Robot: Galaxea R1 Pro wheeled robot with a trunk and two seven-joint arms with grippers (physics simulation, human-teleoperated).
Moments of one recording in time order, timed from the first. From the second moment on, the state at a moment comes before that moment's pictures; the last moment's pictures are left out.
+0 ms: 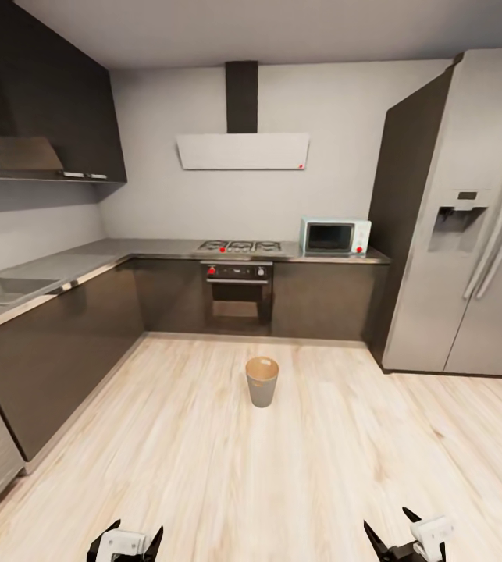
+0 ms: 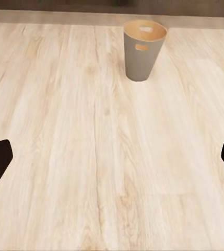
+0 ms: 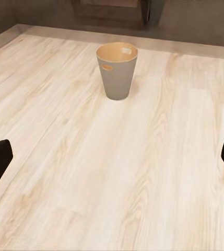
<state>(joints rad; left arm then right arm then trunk) 0.14 0.01 0.09 -1.20 -0.02 -0.09 -0.23 0.12 -0.09 -0.28 -1.19 0.04 -0.16 0.52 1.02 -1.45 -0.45</state>
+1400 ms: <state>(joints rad) 0.14 0.02 0.09 -1.17 -0.02 -0.09 -0.23 0.12 -0.08 -0.26 -1.17 0.09 -0.17 0.52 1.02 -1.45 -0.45</state>
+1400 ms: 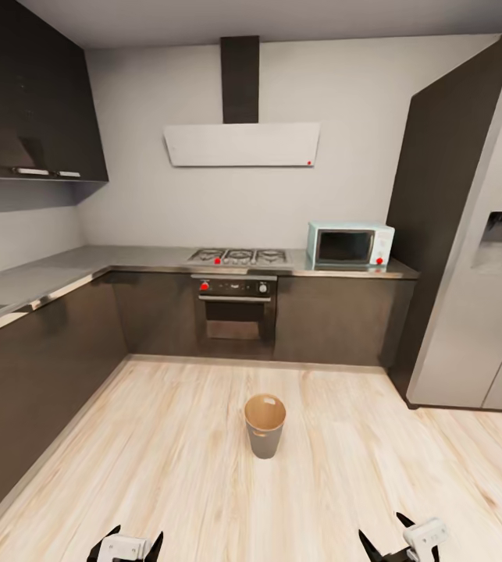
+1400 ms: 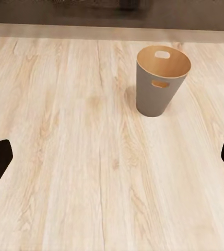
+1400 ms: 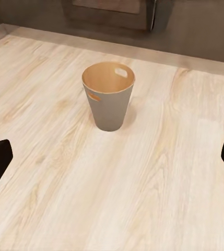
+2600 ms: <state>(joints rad) 0.14 0.02 0.09 -1.17 -0.02 -0.09 -0.23 0.12 -0.08 -0.24 -1.17 0.09 -0.17 0.52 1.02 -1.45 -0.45</state>
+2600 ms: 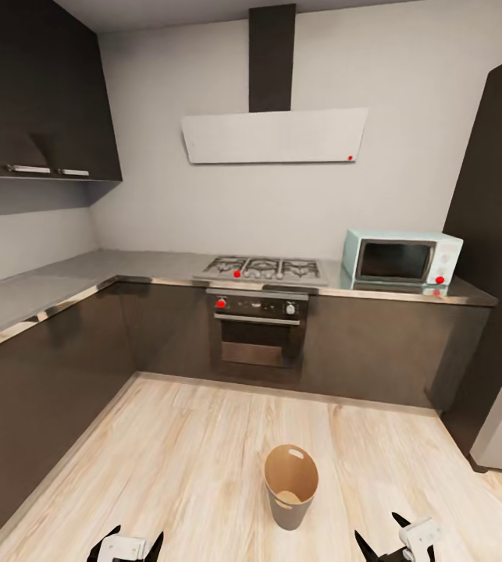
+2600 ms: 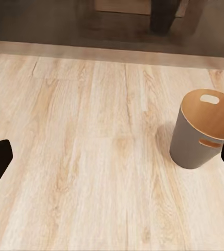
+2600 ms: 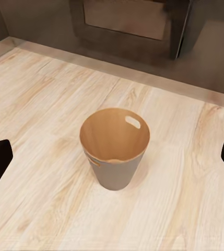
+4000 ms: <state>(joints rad) 0.14 0.02 0.09 -1.17 -0.02 -0.09 -0.23 0.12 -0.08 -0.24 -1.15 0.09 -0.16 0.52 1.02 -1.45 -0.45</state>
